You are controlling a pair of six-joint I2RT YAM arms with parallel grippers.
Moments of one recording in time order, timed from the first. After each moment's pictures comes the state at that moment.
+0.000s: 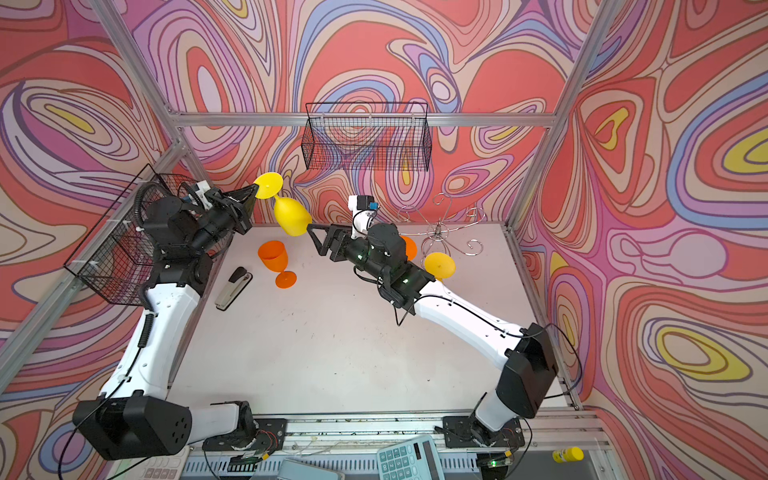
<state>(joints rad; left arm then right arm) 0.07 1.30 1.36 0.06 0.54 -1.55 0.80 1.60 1.45 0.22 -0.11 0.77</state>
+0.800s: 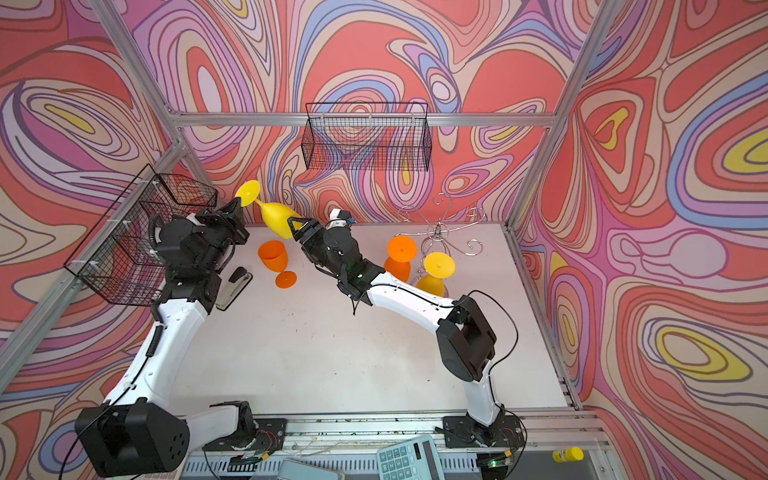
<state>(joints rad) 0.07 1.21 1.12 0.20 0.19 -1.81 0.86 1.98 1.70 0.33 0.07 1.38</state>
